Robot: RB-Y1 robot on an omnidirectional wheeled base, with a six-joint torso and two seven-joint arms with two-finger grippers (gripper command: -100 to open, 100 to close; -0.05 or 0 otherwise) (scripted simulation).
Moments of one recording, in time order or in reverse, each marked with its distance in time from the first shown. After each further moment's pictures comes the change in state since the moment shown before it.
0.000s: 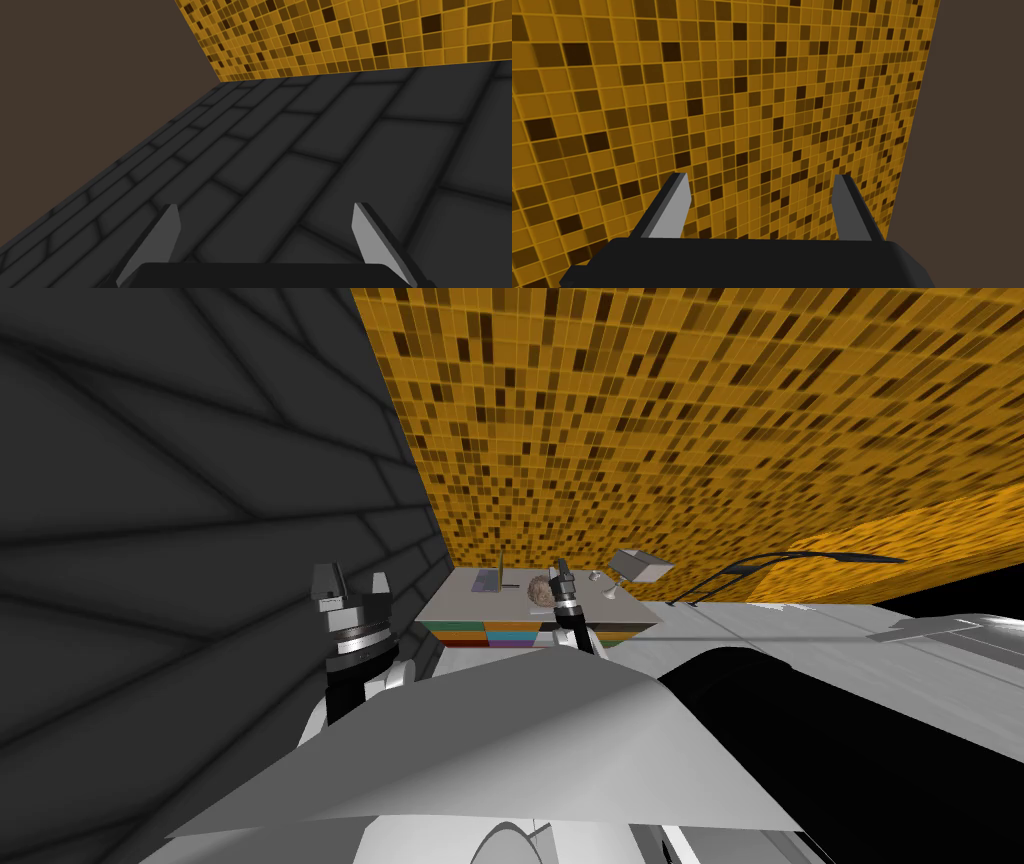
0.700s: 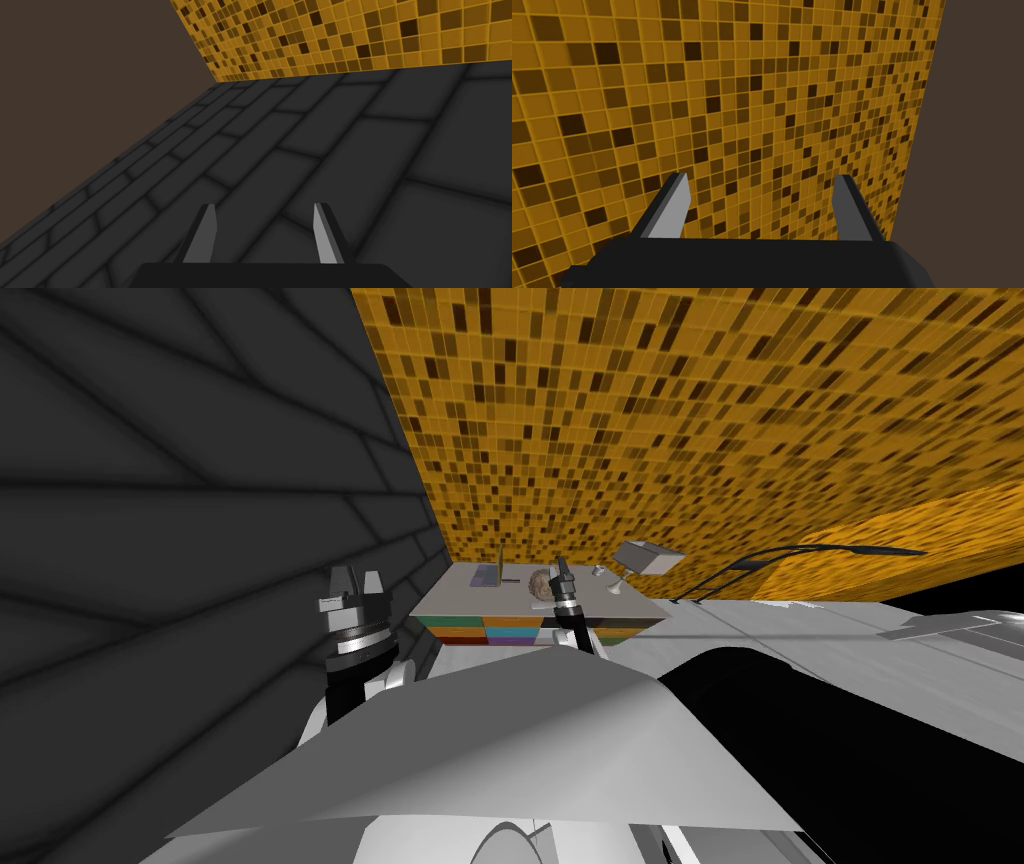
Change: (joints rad) left arm 0.000 0.000 0.000 0.000 0.000 0.000 0.000; right arm 0.000 0.000 0.000 0.000 0.000 0.000 0.000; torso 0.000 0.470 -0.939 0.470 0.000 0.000
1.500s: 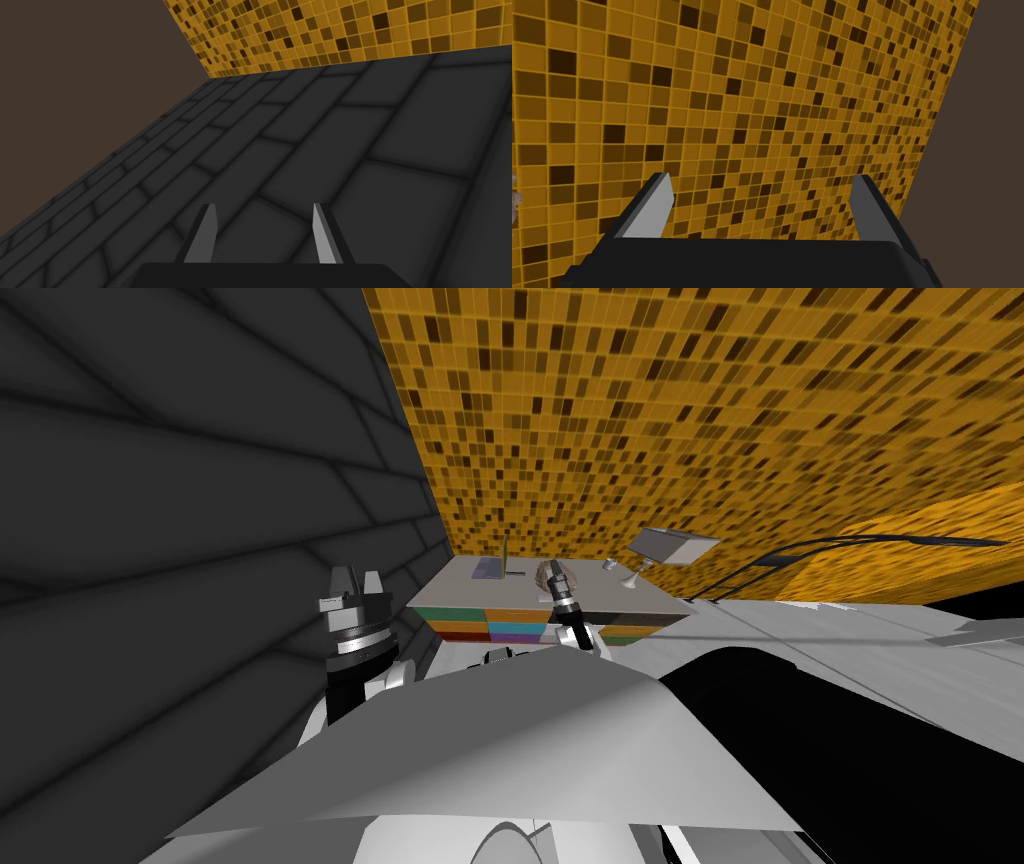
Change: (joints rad) left arm 0.000 0.000 0.000 0.000 0.000 0.000 0.000; right arm -0.051 -0.097 -0.020 0.066 0.074 0.039 0.063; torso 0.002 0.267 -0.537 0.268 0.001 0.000
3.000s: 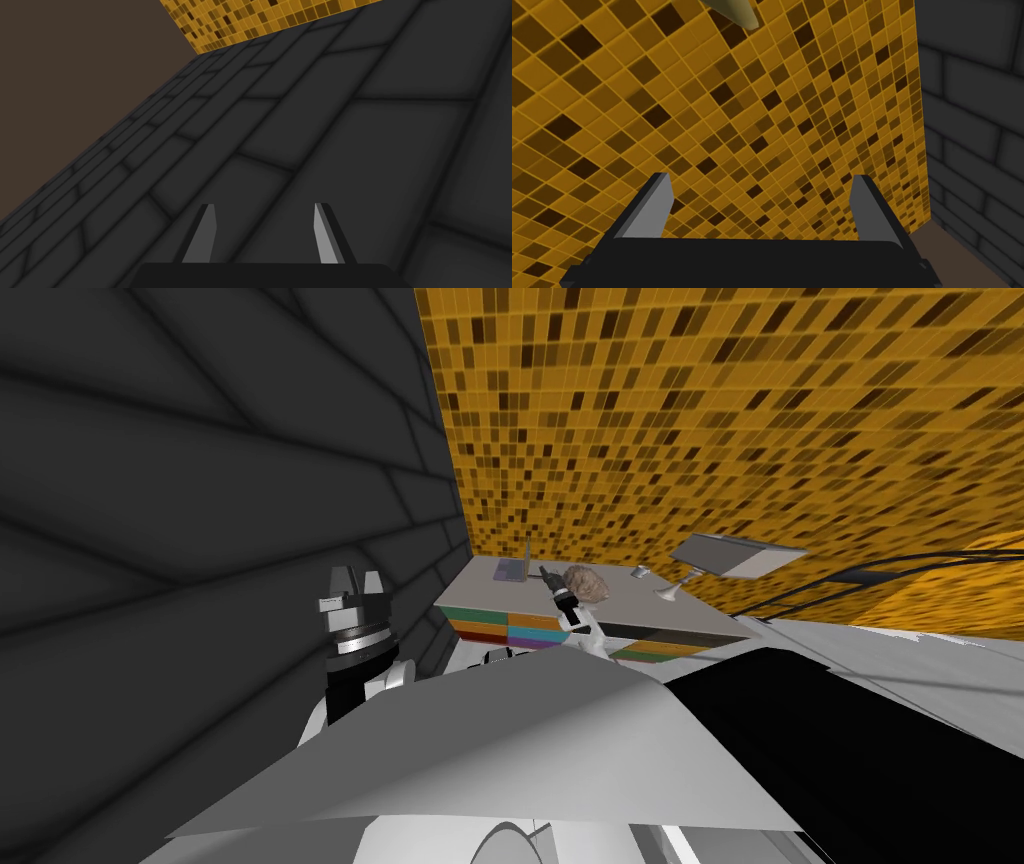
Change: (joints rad) left arm 0.000 0.000 0.000 0.000 0.000 0.000 0.000; right arm -0.221 -0.130 -0.098 0.269 0.353 0.199 0.304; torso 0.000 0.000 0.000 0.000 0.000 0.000
